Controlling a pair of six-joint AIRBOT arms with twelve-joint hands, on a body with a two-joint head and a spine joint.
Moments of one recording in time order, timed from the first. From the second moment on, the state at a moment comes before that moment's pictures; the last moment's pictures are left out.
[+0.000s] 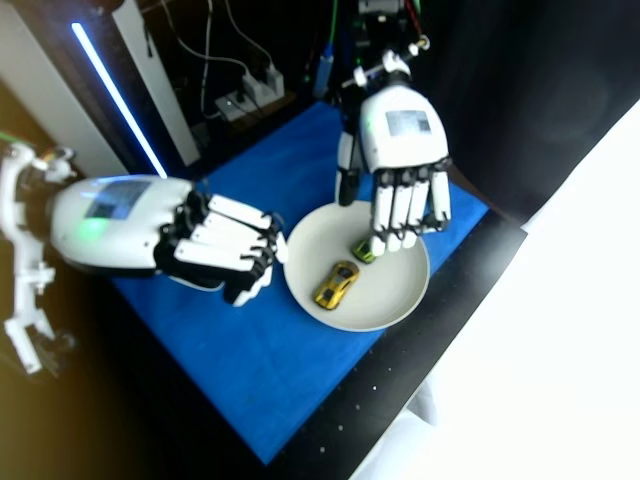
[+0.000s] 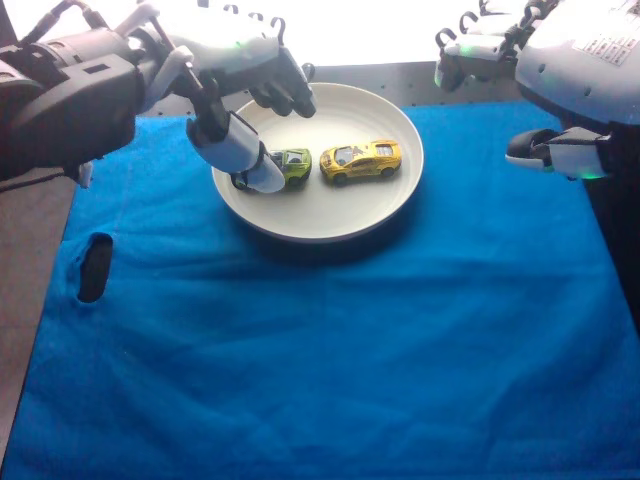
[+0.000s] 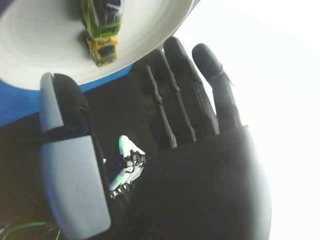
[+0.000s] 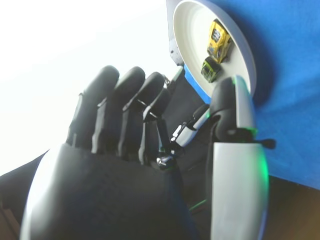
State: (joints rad) left arm 0.40 -1.25 1.41 -0.02 -0.15 1.22; right arm -0.60 -0.97 1.10 -0.06 0.61 -1.22
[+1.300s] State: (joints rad) left arm 0.44 -1.32 1.51 -0.07 -0.08 1.23; right arm -0.60 -0.97 1.09 -0.06 0.61 -1.22
